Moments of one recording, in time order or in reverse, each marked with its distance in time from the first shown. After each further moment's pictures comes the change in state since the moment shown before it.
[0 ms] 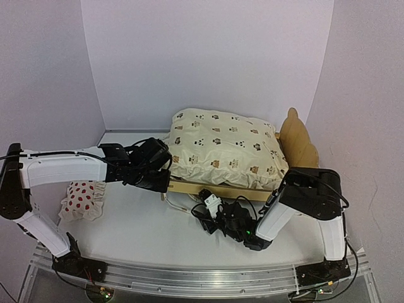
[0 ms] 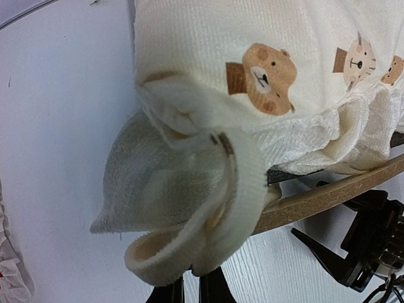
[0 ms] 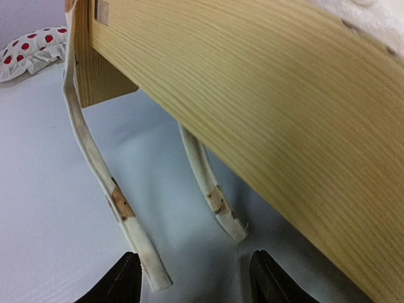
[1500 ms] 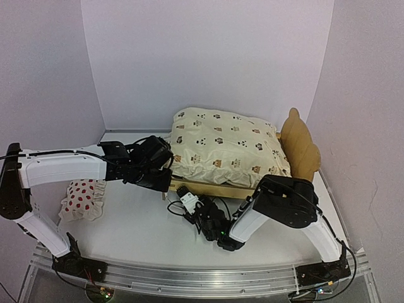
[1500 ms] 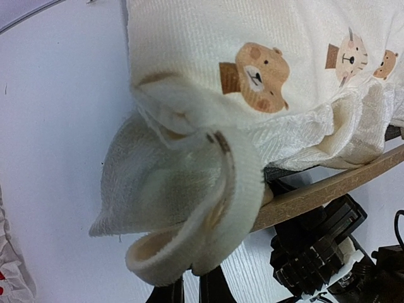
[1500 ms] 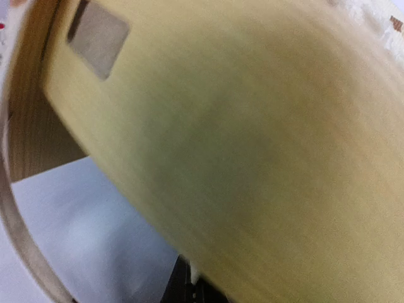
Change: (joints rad) left arm -0.013 0.001 0.033 -0.024 0.011 0.018; right arm 0.056 0.243 0.361 0.060 0.348 -0.347
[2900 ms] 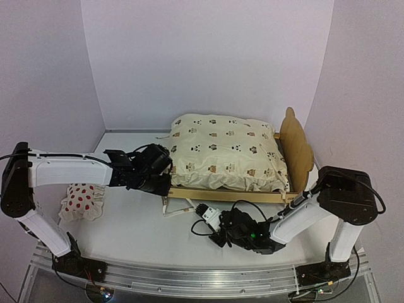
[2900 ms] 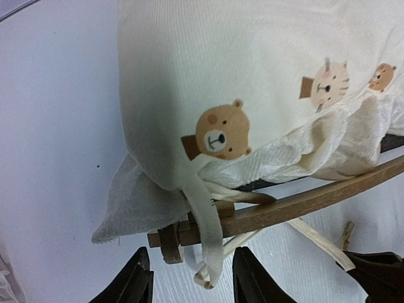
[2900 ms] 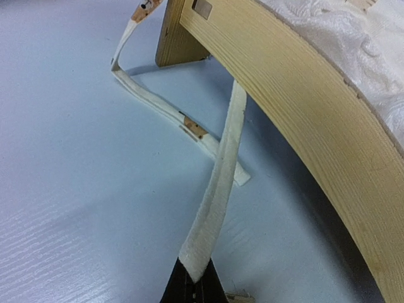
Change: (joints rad) left arm 0.042 0.036 -0.106 0.144 0.009 0.007; right arm 0.060 -0.507 -0.419 -0.521 -0.305 0.279
